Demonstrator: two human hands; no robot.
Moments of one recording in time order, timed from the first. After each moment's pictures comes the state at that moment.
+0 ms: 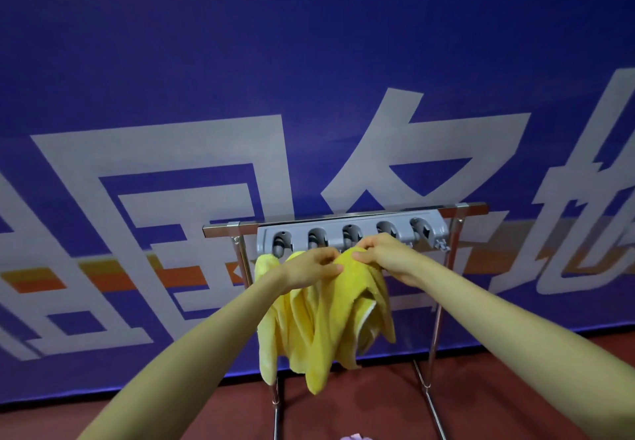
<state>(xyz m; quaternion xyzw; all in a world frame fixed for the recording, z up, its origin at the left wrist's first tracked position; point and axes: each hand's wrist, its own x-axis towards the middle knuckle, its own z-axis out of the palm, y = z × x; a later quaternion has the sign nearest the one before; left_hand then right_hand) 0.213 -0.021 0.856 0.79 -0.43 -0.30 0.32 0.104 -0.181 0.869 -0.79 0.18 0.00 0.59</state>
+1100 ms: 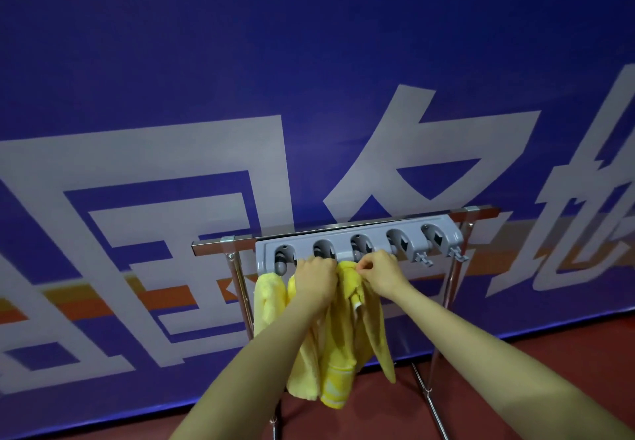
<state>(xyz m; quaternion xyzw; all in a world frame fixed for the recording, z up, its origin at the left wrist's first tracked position) 0.253 -0.064 0.804 0.91 -0.41 0.04 0.05 0.172 -0.182 0.799 -0.88 0.29 -0.13 0.34</state>
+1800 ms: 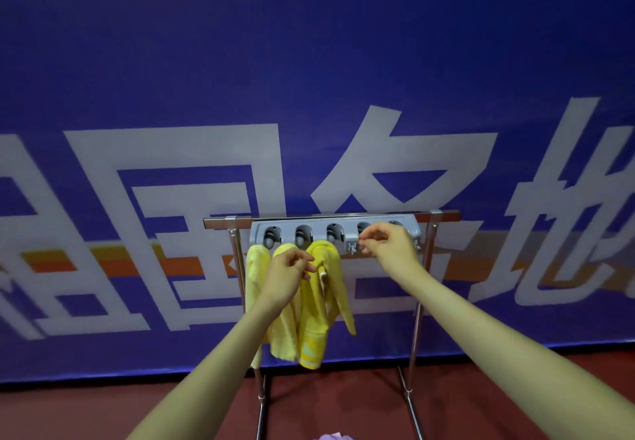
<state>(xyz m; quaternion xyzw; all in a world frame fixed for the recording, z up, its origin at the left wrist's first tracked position) 0.121 0.007 0.861 0.75 -0.22 -0.12 0.61 0.034 -0.175 0.887 -0.81 0.19 -0.27 0.49</state>
